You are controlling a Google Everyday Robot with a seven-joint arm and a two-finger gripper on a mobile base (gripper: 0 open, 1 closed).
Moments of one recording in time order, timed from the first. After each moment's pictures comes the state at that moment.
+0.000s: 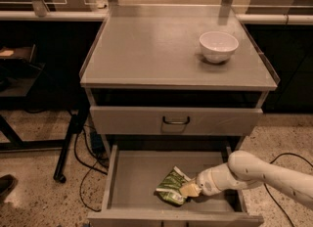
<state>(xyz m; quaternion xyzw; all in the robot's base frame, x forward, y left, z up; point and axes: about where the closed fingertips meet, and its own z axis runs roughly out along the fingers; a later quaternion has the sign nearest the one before) 0.468 -0.119 0.408 -0.34 0.85 0.35 0.17</state>
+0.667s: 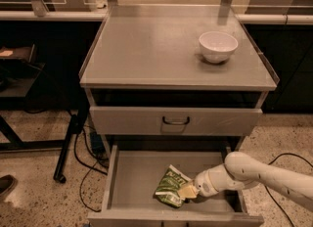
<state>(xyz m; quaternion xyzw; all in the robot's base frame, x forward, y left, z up) 0.467 -0.111 0.393 -0.35 0.85 0.37 0.15</state>
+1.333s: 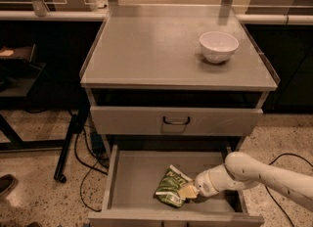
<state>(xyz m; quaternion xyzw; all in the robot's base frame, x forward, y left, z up) 0.467 -0.111 0.393 -0.35 0.85 0.37 0.15</state>
